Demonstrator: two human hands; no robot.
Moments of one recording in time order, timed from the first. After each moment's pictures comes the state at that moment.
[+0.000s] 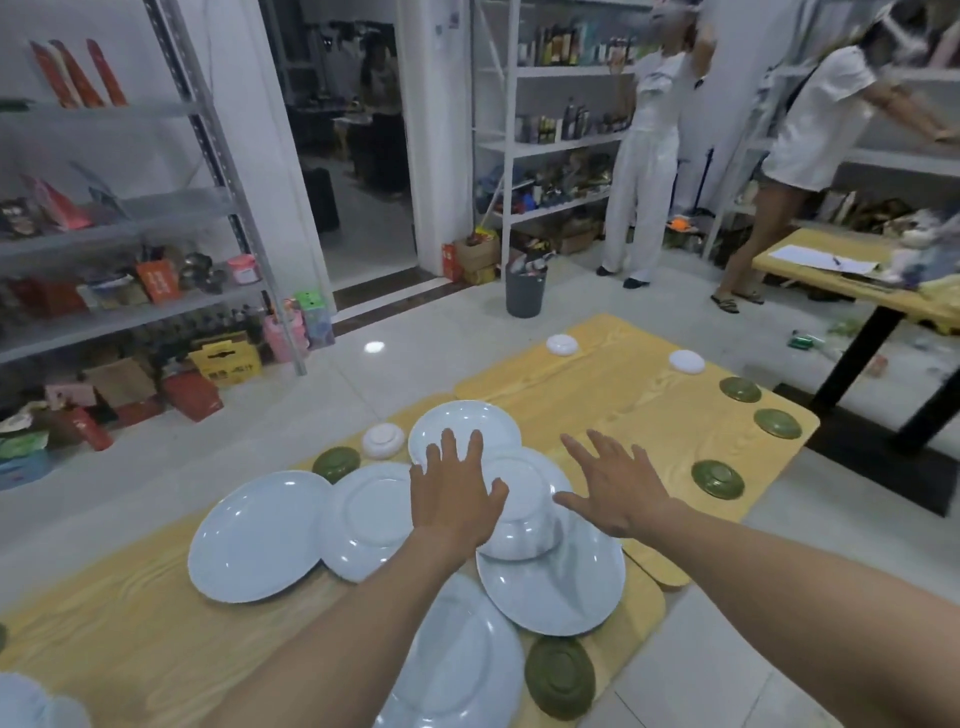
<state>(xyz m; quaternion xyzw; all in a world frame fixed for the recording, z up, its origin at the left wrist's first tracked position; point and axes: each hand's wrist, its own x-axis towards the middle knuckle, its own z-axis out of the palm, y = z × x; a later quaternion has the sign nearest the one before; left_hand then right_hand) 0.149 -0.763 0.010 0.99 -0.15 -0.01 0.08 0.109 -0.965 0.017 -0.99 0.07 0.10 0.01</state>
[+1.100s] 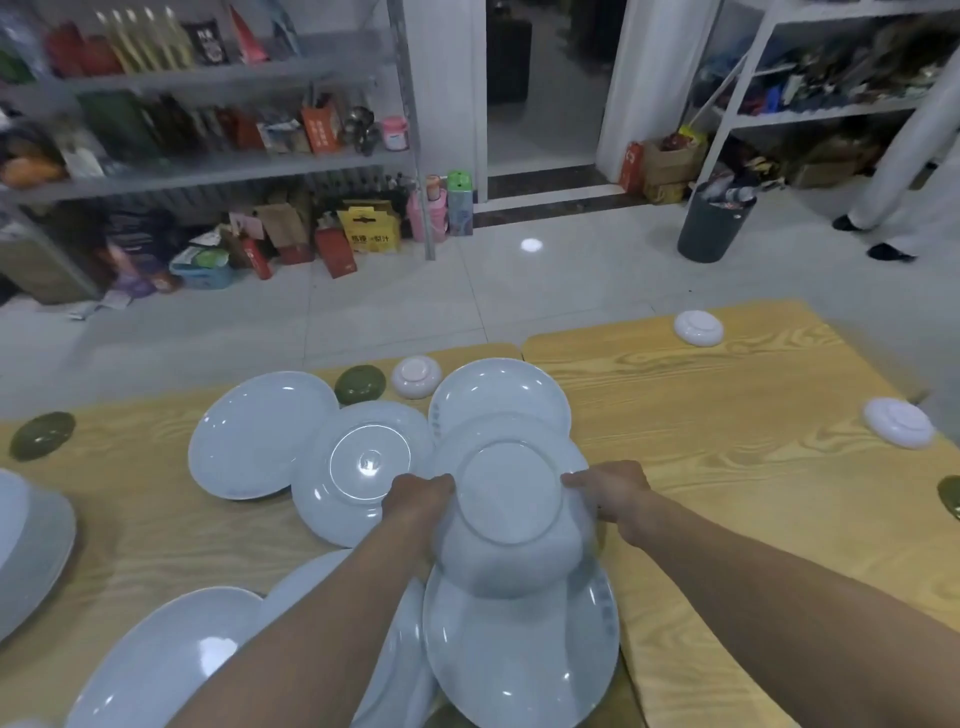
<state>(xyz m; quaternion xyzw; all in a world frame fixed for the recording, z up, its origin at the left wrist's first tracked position) 0.248 -0.808 -0.107 0.72 0.46 -0.15 0.50 0.299 -1.036 -0.106 -0.74 0.29 0.27 0.54</state>
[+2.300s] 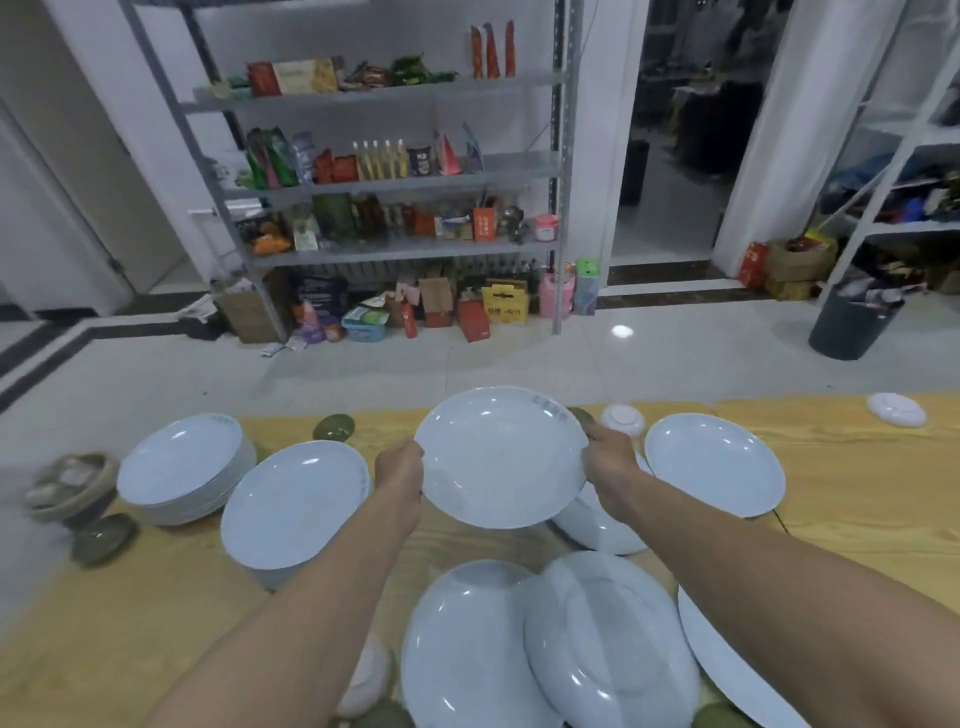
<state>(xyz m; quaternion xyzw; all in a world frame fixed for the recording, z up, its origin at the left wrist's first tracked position) 0.084 -0.503 0.017 0.55 0.43 0.12 0.71 0.185 -0.710 0.001 -0.76 0.07 0.19 0.62</state>
